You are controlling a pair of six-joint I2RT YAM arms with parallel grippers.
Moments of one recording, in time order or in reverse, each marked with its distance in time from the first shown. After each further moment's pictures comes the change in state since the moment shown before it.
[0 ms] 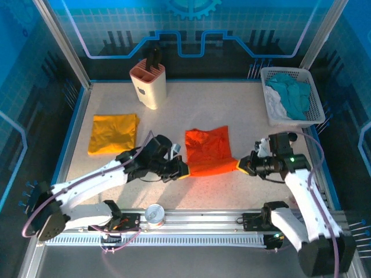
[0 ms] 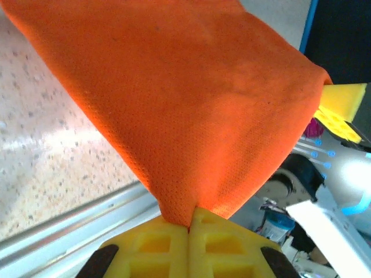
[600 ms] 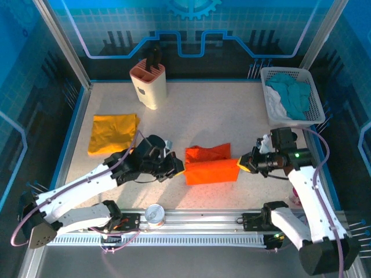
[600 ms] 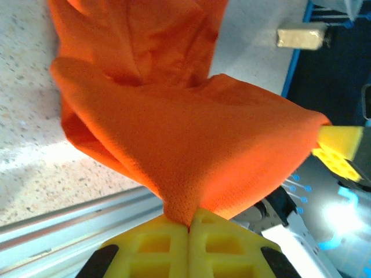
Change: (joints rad) left arm 0.056 -0.037 0.067 -0.095 -0.089 -0.091; right arm 0.014 0.130 0.180 -0.071 0.002 0.048
